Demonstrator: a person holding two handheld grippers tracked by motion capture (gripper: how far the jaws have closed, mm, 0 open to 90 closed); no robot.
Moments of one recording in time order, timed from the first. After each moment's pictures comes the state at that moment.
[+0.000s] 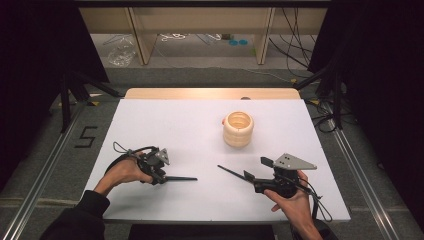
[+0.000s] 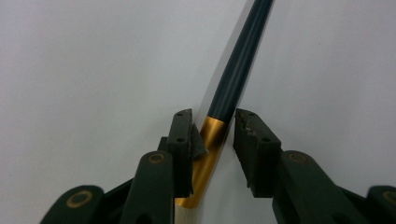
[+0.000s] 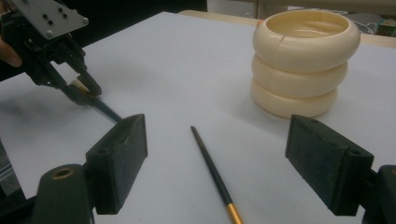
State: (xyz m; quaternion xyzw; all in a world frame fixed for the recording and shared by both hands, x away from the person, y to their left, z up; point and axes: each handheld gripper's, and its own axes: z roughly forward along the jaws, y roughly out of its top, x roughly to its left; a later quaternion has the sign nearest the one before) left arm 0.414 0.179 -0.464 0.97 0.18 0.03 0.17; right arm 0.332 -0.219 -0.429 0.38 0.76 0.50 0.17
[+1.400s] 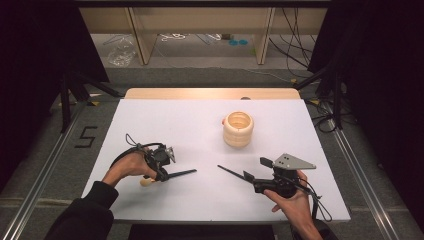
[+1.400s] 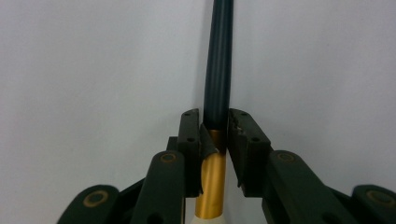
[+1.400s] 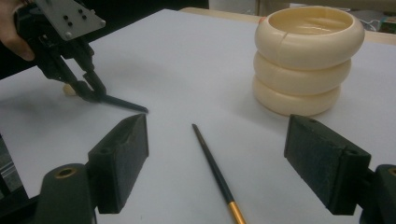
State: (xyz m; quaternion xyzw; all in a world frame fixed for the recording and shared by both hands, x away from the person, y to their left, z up) left arm 0.430 0.161 -0.459 0.98 0.16 0.00 0.11; right arm 0.333 -0.217 -0.431 0.38 0.76 0.51 0.16
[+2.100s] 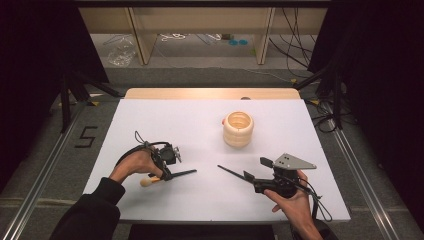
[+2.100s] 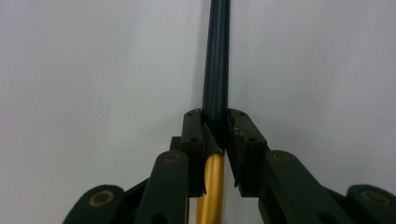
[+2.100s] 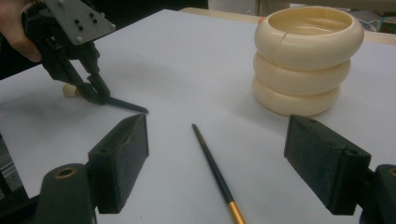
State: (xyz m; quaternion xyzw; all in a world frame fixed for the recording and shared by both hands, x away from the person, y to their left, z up) left arm 0.435 0.144 -0.458 0.99 0.15 0.00 0.08; right arm 0.334 -0.219 -0.431 0.37 0.76 0.51 0.18
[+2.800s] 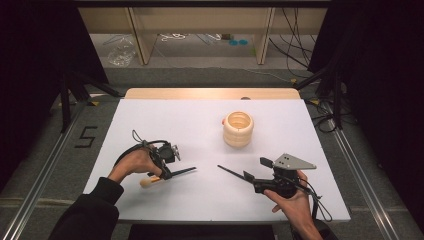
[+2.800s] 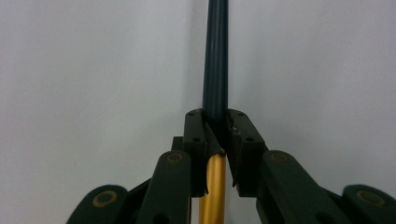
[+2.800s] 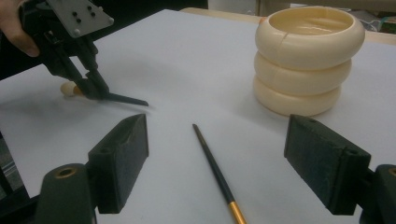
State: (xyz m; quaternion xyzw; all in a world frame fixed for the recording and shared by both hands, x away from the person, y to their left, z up) left arm 0.435 0.148 -0.450 0.98 0.16 0.00 0.09; right arm 0.334 -0.218 -0.431 0.37 0.76 0.51 0.17
